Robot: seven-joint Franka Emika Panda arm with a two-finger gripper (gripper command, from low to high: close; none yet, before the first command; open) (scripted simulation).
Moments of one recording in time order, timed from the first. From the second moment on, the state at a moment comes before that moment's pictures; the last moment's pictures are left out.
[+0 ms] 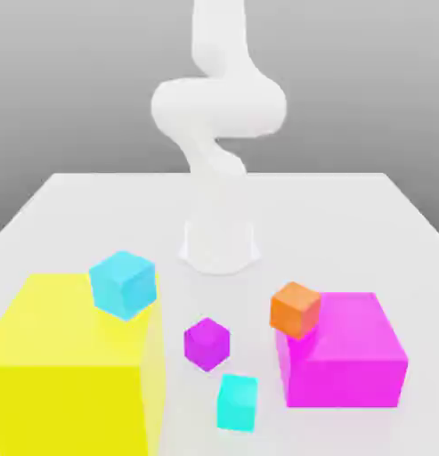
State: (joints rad) arm 0.02 -0.72 -0.01 -2.33 -0.03 2.34 0.71
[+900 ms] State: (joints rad) arm 0.19 0.13 -0.12 -2.62 0.03 2.77 -0.54
